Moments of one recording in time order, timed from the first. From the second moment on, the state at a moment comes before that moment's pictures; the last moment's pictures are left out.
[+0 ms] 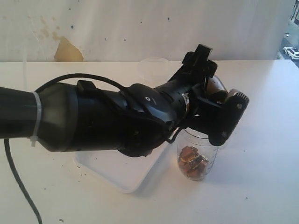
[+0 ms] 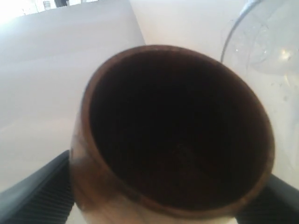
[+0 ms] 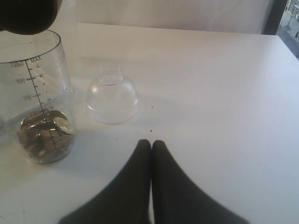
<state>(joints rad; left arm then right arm) -1.10 1.89 -1.30 1.71 0.52 -0.23 0.05 0.00 0.00 -0.08 0.36 0.08</state>
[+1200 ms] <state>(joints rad) -0.25 1.36 -0.94 1.71 0.16 -1.51 0.05 0.00 0.00 -0.08 0.36 0.08</state>
